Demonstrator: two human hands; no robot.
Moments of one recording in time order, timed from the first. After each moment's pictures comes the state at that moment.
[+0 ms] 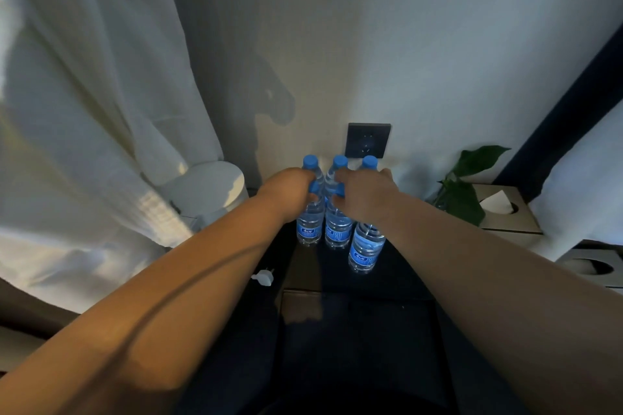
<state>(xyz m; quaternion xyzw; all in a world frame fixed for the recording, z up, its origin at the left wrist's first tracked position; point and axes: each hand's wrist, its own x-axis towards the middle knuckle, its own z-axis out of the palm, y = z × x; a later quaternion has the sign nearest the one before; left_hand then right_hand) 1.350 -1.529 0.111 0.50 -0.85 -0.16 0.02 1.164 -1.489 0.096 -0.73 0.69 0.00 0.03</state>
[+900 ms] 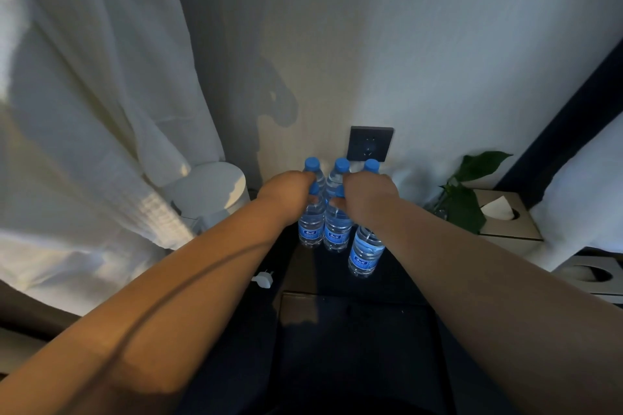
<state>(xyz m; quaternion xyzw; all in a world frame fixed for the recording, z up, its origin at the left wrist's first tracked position) 1.353 -1.531 0.108 0.51 -0.85 -0.14 0.01 1.171 -1.493 0.099 -0.71 0.71 0.04 0.01</state>
